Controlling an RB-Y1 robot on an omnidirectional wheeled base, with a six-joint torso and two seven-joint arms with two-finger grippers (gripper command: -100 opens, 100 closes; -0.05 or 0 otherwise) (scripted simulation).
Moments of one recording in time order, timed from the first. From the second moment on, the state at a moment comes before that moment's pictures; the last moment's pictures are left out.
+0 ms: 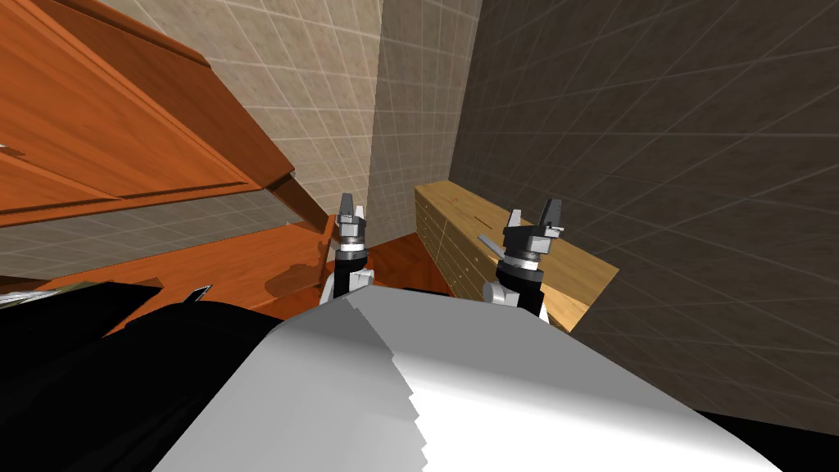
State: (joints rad) left arm 0.51 0.01 0.04 -2.34 -0.12 -0.42 -0.12; right arm 0.47 0.03 0.05 -2.32 0.08 -0.46 -0.08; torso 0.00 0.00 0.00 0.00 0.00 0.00
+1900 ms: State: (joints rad) left arm 0.51 0.01 0.04 -2.34 -0.12 -0.42 -0.12; right arm 0.55 -0.46 0.07 -2.19 0.10 -0.63 -0.06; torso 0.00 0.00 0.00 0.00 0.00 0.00
